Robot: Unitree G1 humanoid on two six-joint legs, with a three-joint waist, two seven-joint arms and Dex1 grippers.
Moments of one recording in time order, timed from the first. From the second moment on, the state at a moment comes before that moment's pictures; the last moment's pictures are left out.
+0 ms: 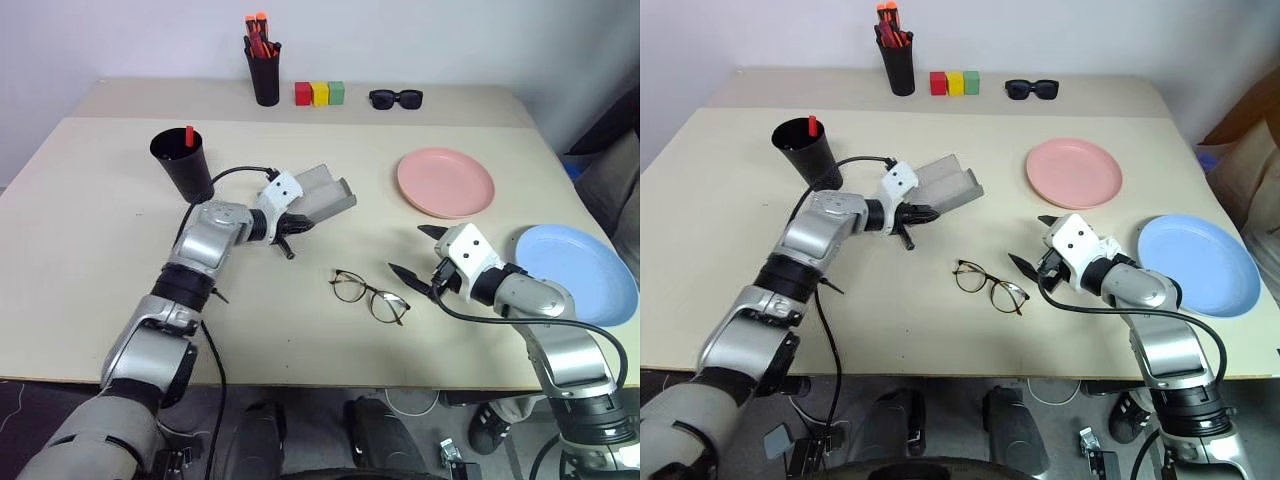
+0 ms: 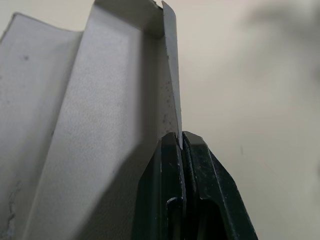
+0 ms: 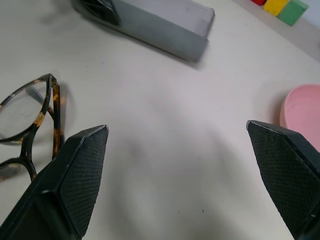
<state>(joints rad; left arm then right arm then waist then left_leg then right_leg) -0.80 0.45 -0.26 0.43 -0.09 0.36 -0.94 -0.16 -0.61 -0.02 -0.28 0.15 0.33 0.69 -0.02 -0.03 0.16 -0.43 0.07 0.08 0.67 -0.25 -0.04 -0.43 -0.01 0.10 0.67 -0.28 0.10</state>
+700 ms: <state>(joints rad) -0.60 0.70 -0.26 0.20 -0.14 0.28 -1.28 -0.20 -0.71 0.00 -0.41 0.29 0.57 0.85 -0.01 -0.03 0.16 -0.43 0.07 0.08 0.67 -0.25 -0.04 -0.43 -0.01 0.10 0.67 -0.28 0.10</state>
